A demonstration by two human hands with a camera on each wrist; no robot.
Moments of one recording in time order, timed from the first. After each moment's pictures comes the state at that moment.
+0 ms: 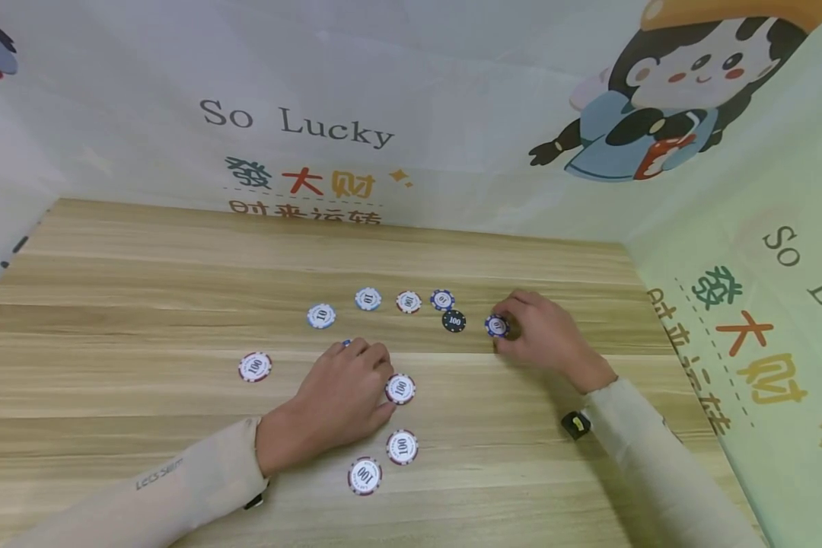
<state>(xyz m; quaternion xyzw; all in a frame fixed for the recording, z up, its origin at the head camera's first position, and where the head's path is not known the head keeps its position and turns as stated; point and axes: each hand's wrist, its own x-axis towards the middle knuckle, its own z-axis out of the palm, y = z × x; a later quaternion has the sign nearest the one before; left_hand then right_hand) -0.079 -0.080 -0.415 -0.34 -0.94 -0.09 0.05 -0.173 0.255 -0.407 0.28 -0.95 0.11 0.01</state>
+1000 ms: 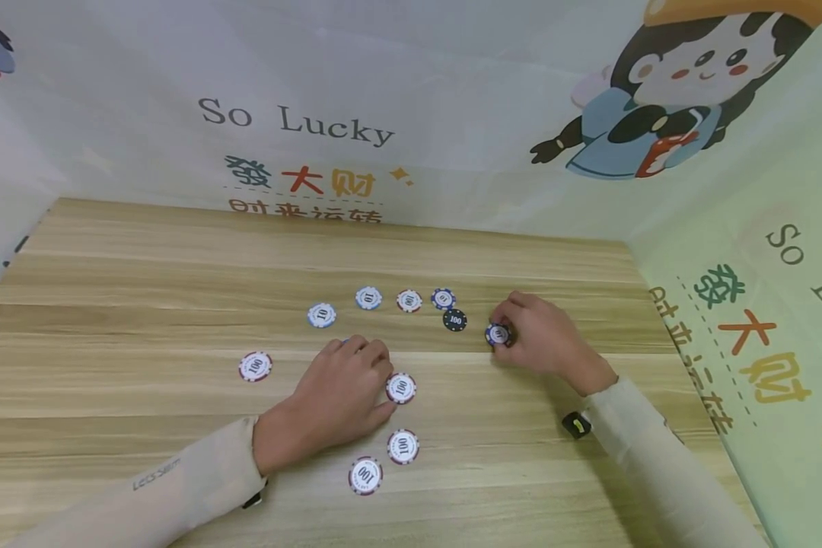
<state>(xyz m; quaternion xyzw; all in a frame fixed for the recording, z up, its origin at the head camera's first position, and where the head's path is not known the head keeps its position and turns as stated) -0.080 -0.082 -0.416 -0.33 -0.94 -0.09 0.05 -0.169 0.251 -0.405 0.29 -0.95 0.10 -0.01</state>
